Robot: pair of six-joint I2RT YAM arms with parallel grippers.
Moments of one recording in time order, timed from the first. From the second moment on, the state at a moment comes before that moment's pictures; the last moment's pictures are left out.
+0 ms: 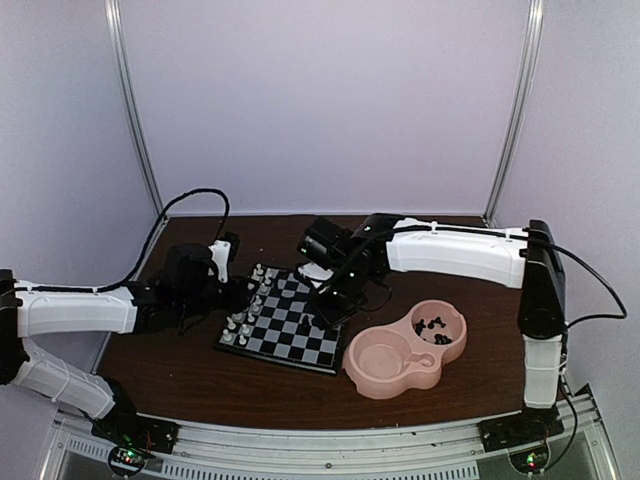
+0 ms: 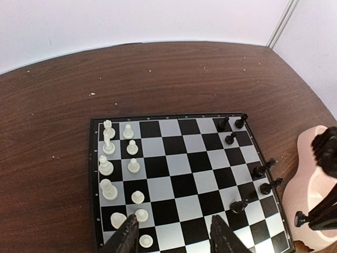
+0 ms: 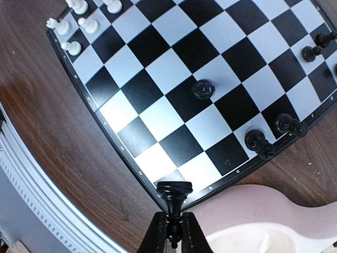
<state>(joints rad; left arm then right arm) -0.74 1.27 0.63 0.14 -0.17 -0.34 1.01 2.00 1.75 -0.95 -0.09 0.34</state>
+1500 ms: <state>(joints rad) -0.74 1.19 0.60 0.15 -0.18 -0.37 1.02 2.35 2.14 -1.33 -0.13 0.29</state>
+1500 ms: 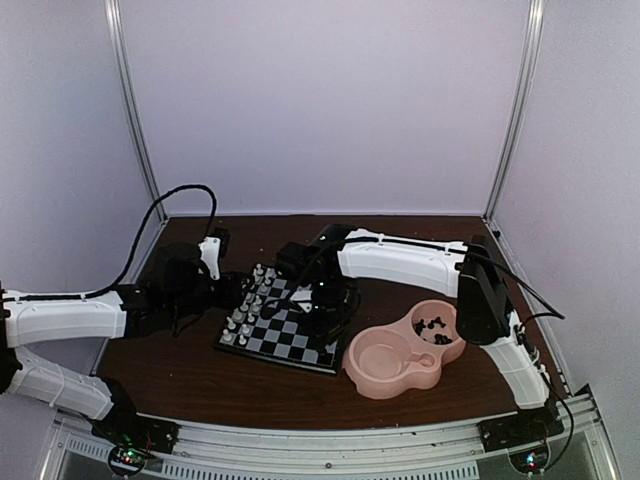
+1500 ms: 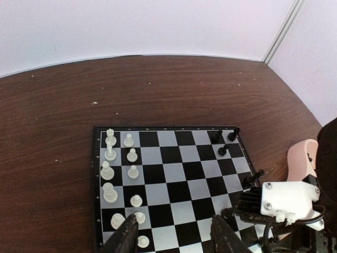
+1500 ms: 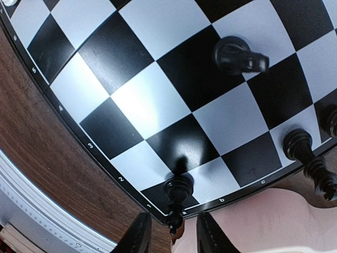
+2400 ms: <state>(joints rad) -0.74 1.21 0.62 0.11 -0.11 -0.35 1.04 1.84 1.41 -0.54 0.01 0.18</state>
